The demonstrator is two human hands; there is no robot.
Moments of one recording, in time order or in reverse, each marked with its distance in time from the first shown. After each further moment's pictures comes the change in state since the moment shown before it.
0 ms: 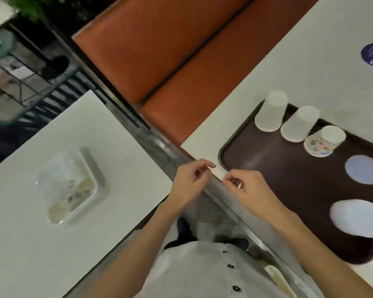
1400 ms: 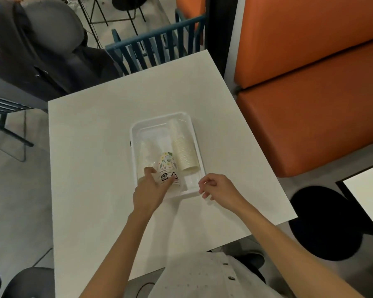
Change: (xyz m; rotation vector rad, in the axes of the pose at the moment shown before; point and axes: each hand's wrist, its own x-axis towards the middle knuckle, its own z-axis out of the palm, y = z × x) left_hand -0.162 -0.356 -0.347 0.145 0.451 -0.855; right_hand 0.177 -0.203 0.429 0.172 -0.539 0.365
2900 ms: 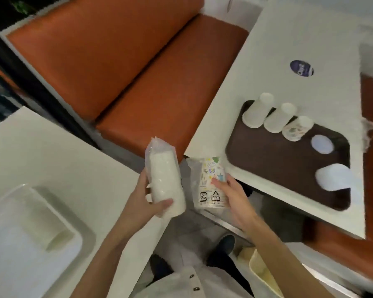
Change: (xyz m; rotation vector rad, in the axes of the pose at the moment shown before) left_hand -0.119 0.225 0.129 -0.327 -0.861 0.672; right_hand -0.210 0.144 -0.184 0.891 0.774 -0.037
